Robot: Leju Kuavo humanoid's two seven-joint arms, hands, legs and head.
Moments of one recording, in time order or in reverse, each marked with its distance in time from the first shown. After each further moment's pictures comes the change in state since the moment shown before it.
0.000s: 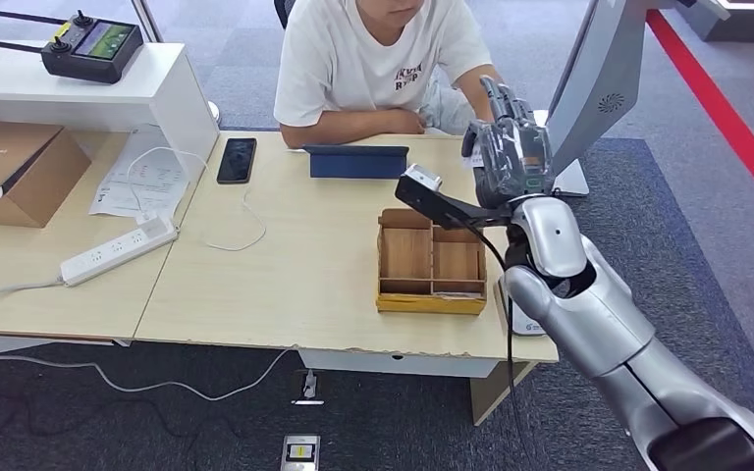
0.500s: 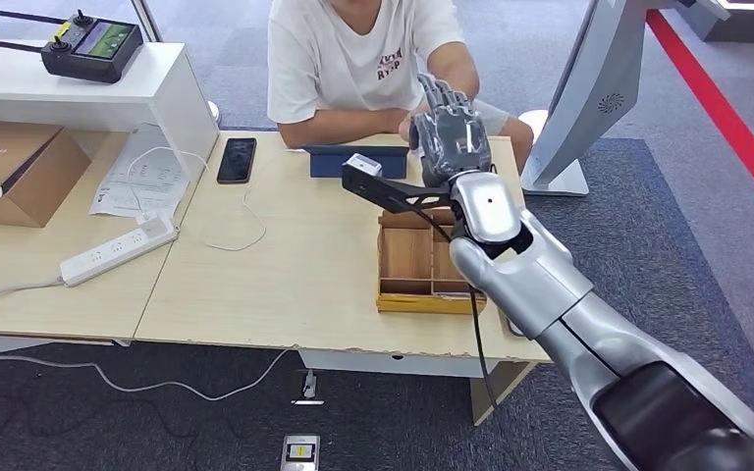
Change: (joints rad) left arm -0.003 -0.003 0.000 0.000 -0.001 -0.015 -0.004; right arm -0.182 0.186 0.136 0.342 -0.027 -0.006 -0.019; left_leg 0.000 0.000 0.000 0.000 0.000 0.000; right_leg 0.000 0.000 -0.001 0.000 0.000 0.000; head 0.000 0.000
